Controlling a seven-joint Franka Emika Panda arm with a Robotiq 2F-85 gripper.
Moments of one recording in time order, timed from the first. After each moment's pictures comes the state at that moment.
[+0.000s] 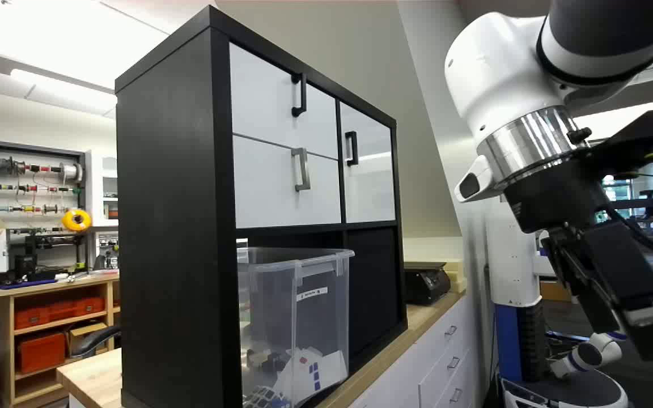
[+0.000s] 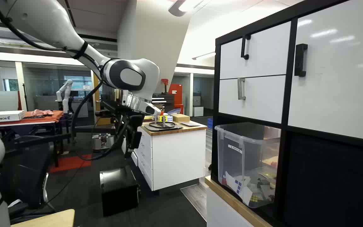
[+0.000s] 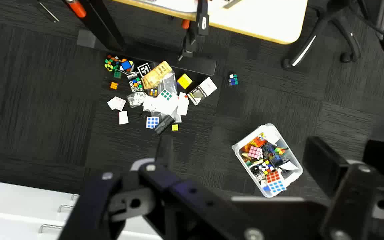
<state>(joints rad) 0.19 -0.35 0.14 -2.47 0.22 1.85 0.02</state>
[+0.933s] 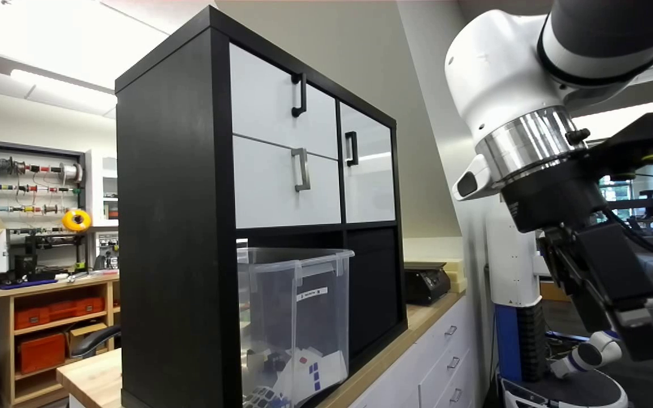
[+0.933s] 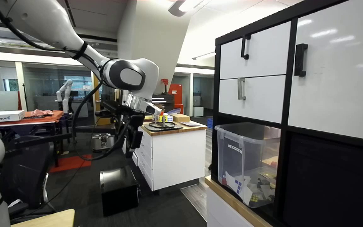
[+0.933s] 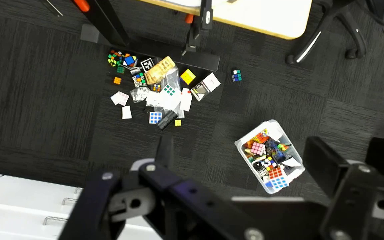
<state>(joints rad) 0.19 -0.35 0.15 -2.47 0.20 1.87 0.02</state>
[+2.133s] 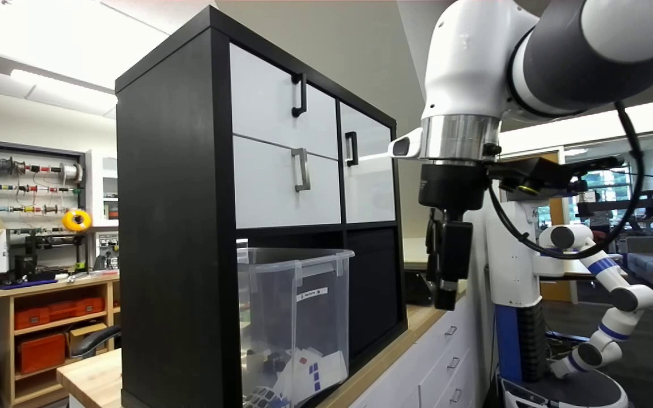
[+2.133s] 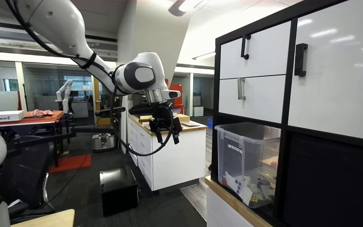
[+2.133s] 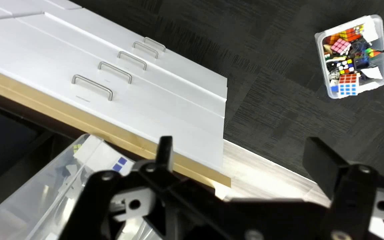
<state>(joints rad) 0.14 -0.24 0.15 -2.39 -0.14 2.35 -0.03</state>
